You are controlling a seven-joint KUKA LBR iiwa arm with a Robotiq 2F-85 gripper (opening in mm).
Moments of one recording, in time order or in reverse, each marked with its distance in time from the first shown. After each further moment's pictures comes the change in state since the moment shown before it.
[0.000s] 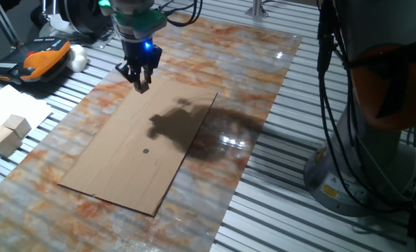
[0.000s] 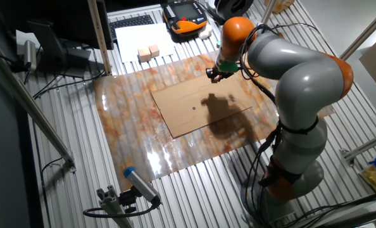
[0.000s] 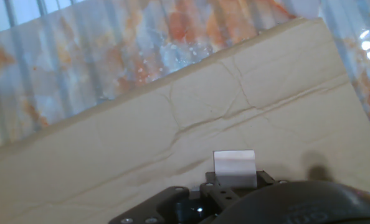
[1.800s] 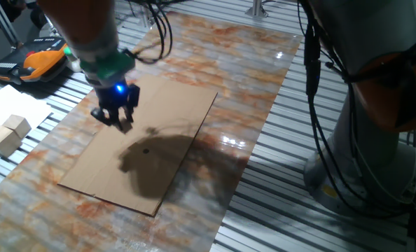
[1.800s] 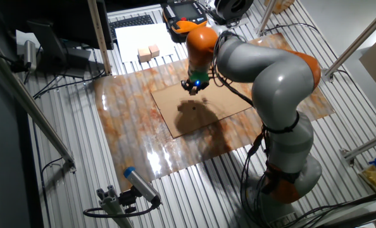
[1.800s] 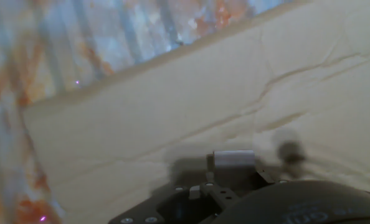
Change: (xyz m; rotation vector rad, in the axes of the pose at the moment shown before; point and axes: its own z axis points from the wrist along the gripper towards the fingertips) arm 0.055 0.105 0.052 0.052 0.076 -0.048
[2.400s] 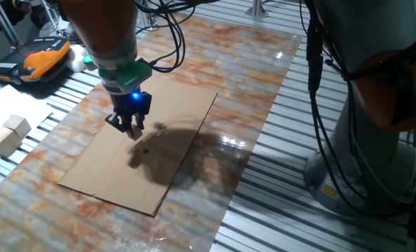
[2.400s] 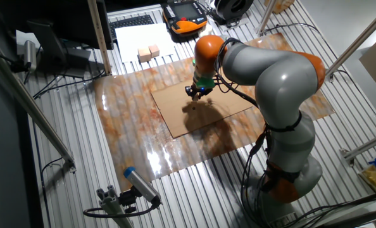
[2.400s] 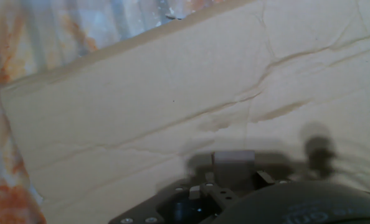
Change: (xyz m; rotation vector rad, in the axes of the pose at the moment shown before) arm 0.010 -0.014 0.025 -0.053 0.018 -0.031
